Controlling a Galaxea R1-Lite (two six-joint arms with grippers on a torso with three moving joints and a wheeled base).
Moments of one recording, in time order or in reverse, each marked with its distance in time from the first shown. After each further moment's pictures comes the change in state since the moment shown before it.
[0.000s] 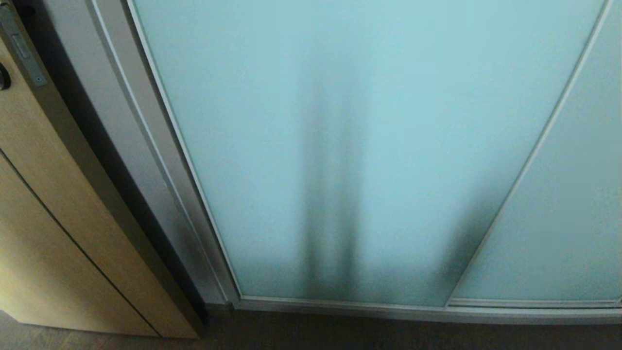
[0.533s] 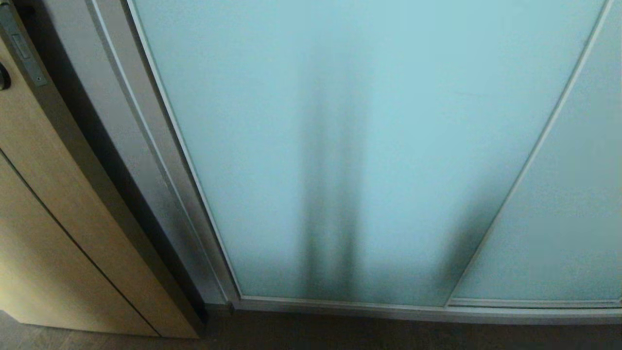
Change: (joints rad) left arm 0.000 0.063 -0.189 -0.010 0.033 0.041; right arm 0.000 0.000 0.000 0.000 0.000 0.000
